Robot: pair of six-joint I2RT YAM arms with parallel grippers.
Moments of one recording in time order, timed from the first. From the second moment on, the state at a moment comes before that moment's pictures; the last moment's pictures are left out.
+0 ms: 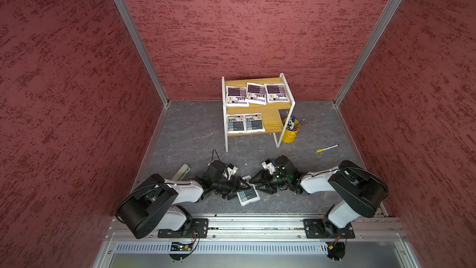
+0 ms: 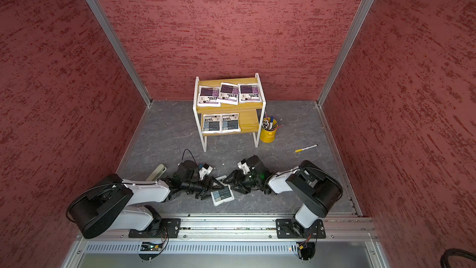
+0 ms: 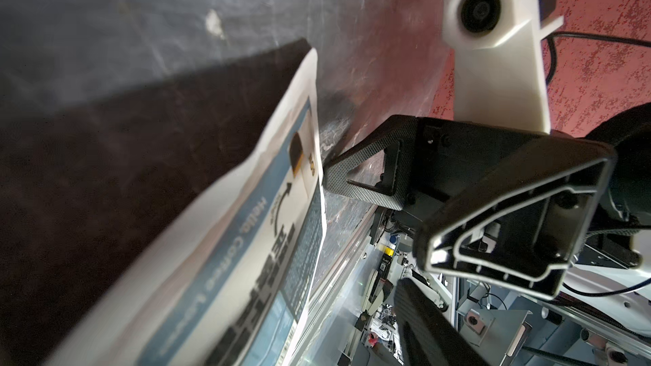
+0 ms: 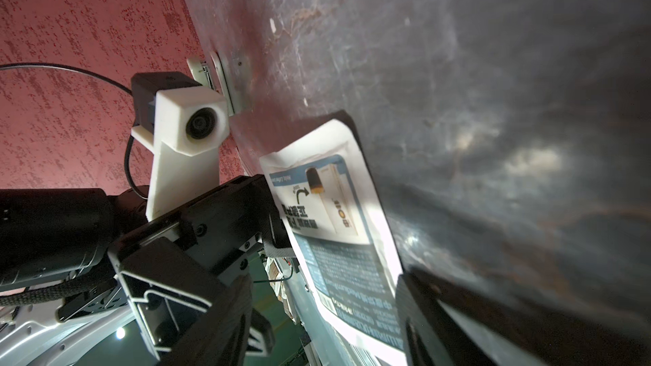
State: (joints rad) left arm -0.66 1.38 0.25 0.37 0.74 -1.15; right arm 0.75 1.62 0.42 0.55 -0.69 1.30
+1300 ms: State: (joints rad) left arm -0.59 1.38 0.25 0.37 0.78 -1.14; right arm 0.75 1.54 0.39 0.47 -0.66 1.32
